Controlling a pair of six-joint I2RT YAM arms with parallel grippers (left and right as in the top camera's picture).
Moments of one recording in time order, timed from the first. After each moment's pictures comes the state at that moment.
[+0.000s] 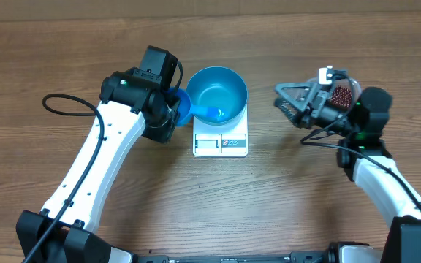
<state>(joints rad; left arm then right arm) -0.33 1.62 1.51 -1.21 0.03 -1.56 -0.01 1.43 0.67 0.61 -1.09 1.21</state>
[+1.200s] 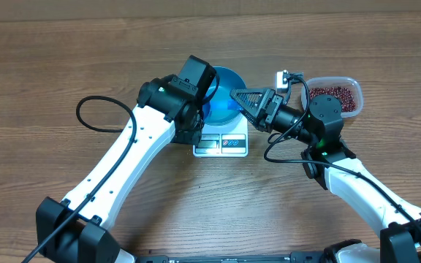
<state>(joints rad) -0.52 1.67 1.51 -1.15 -0.07 -1.97 0.30 1.43 0.67 0.67 -0.76 1.24</state>
